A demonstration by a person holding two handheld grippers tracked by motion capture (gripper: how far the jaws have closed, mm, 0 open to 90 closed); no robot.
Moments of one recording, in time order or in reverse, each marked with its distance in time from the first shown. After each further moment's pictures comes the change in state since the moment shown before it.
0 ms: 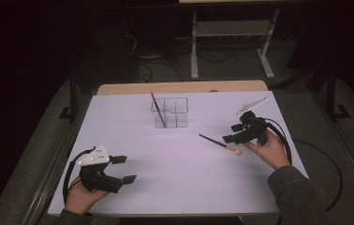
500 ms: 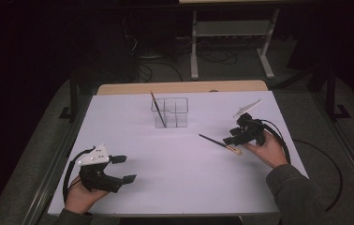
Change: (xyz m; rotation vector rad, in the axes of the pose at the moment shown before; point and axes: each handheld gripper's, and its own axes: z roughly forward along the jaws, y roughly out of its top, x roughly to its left) left arm 0.001 0.000 -0.001 -0.002 0.001 0.003; right arm -0.004 -0.002 0.015 0.077 -0.015 -0.024
